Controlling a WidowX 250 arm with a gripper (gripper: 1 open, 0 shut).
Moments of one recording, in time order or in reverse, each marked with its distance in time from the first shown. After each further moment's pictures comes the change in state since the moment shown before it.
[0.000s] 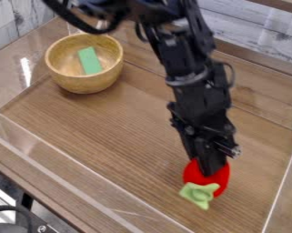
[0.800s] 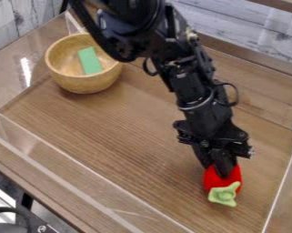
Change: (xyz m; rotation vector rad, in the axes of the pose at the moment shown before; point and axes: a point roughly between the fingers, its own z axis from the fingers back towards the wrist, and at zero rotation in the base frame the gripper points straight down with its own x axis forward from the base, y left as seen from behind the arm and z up) arm 0.024 0.032 -0.029 0.033 -0.148 0.279
